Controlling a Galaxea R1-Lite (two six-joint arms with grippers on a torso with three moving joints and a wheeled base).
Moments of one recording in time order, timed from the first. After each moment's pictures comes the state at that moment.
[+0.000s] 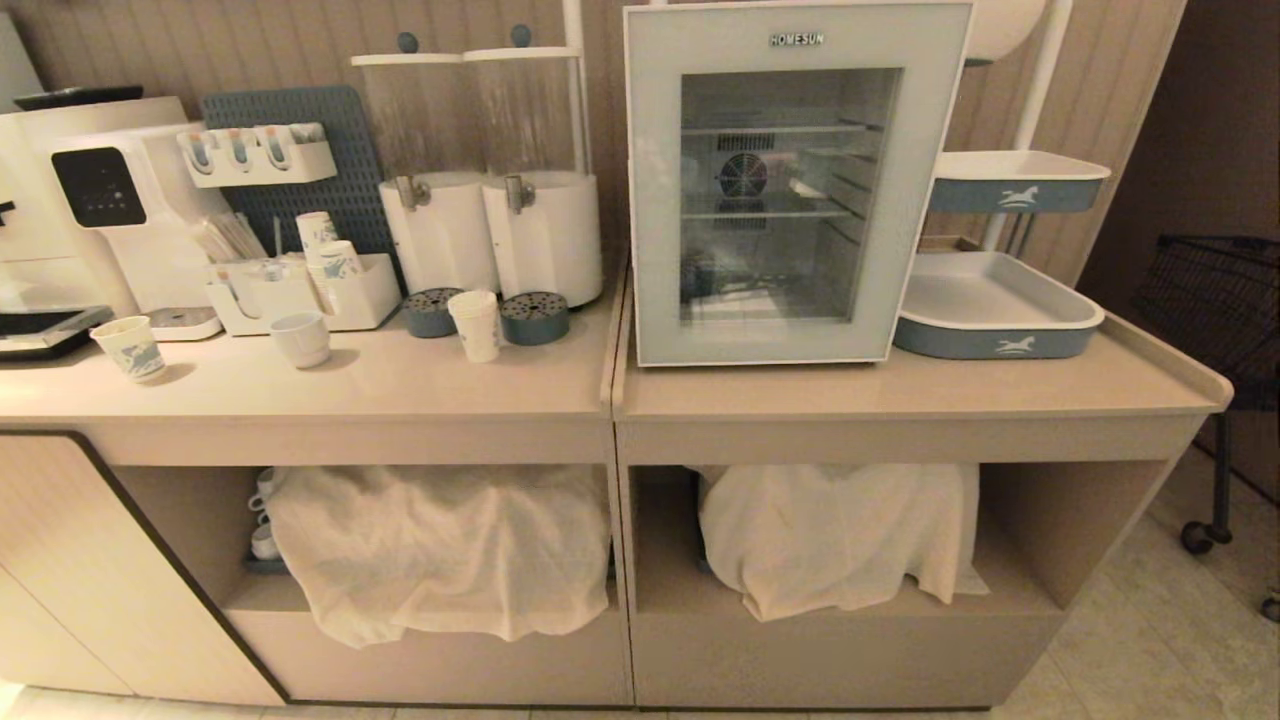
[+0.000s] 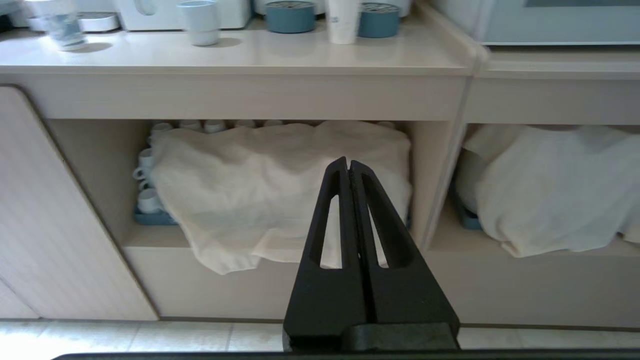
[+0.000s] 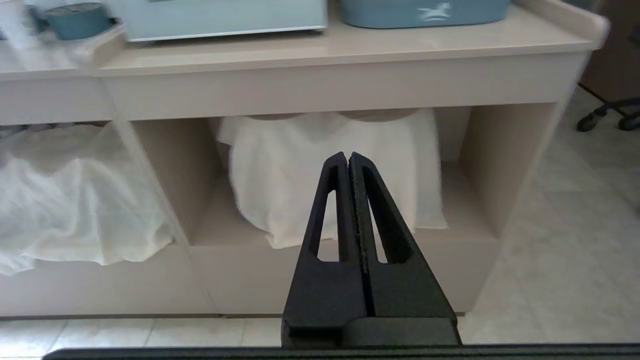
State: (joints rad) left arm 0.00 0.00 0.00 -0.05 0.00 -0.02; right arm 0.00 0.00 0.00 0.00 0.00 0.00
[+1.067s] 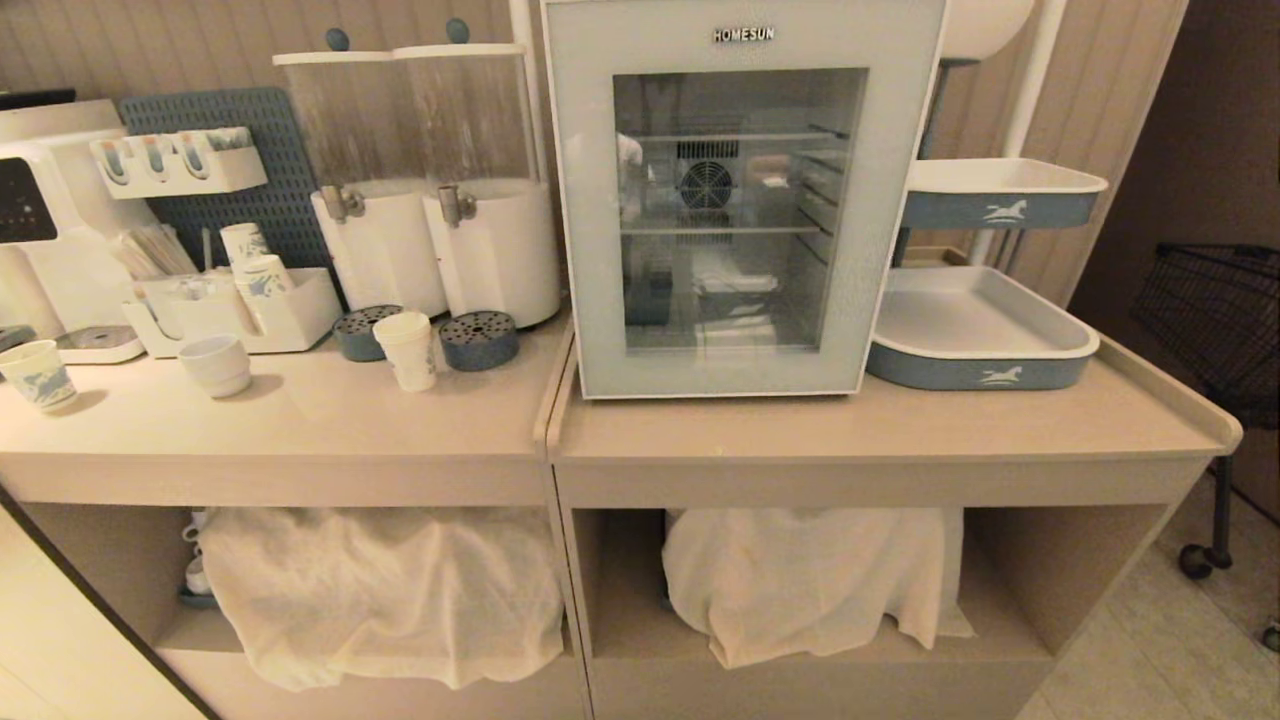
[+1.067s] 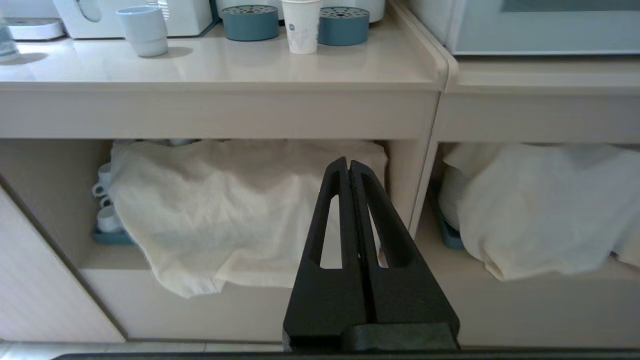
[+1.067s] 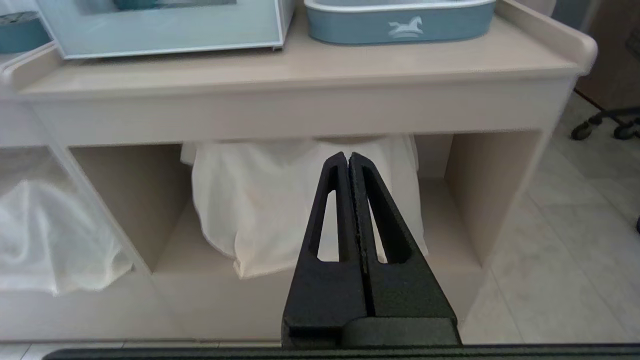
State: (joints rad) left arm 0.00 0.00 0.00 -0.05 0.00 -0.01; right arm 0.00 0.00 0.00 0.00 0.00 0.00
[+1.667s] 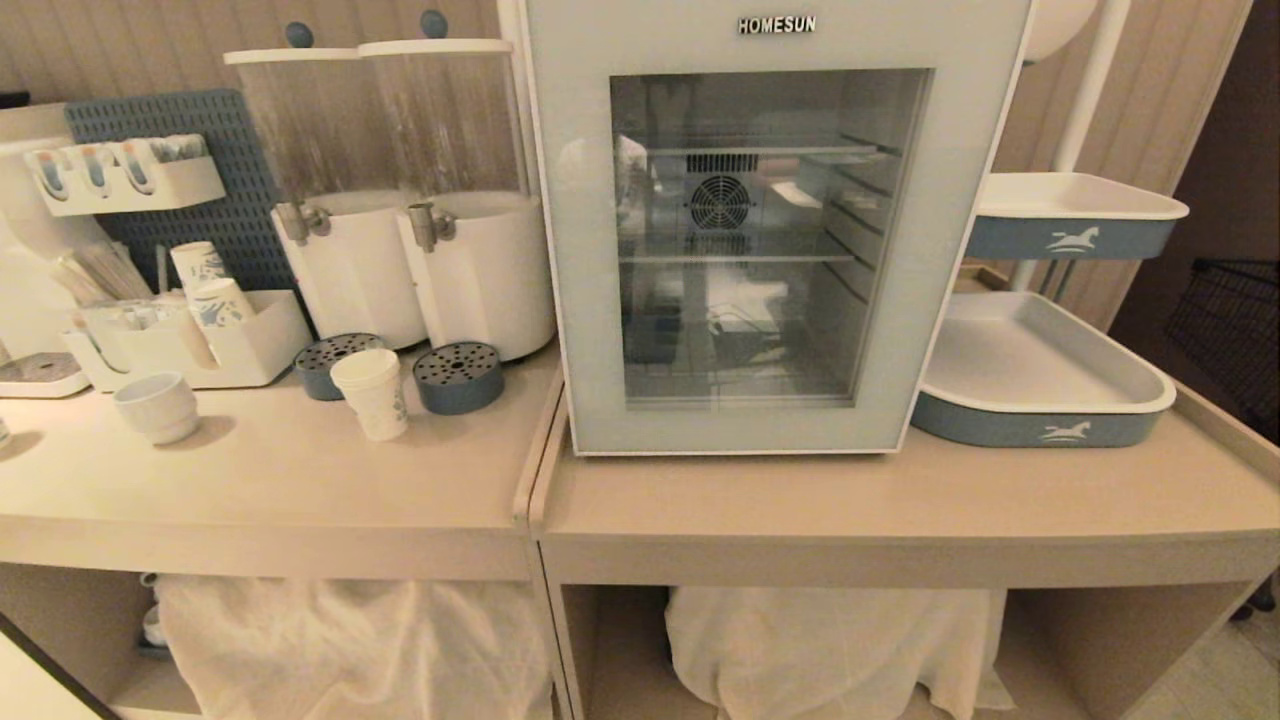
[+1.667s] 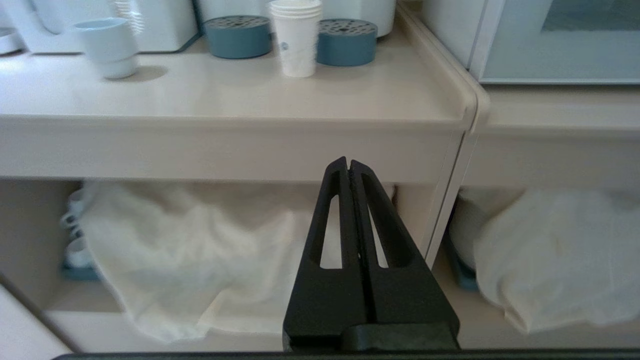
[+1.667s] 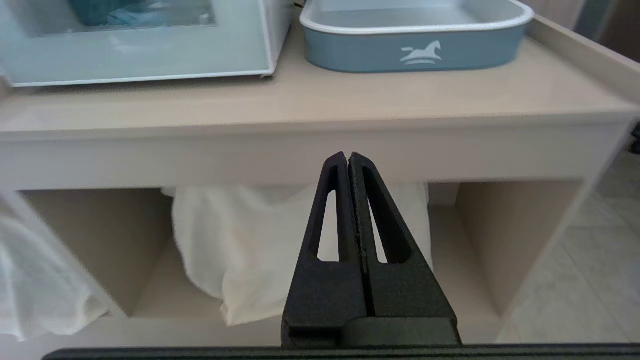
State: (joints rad) left arm 0.00 0.00 0.00 -0.04 0.00 -0.01; right arm -0.01 0.00 0.00 0.00 0.00 0.00
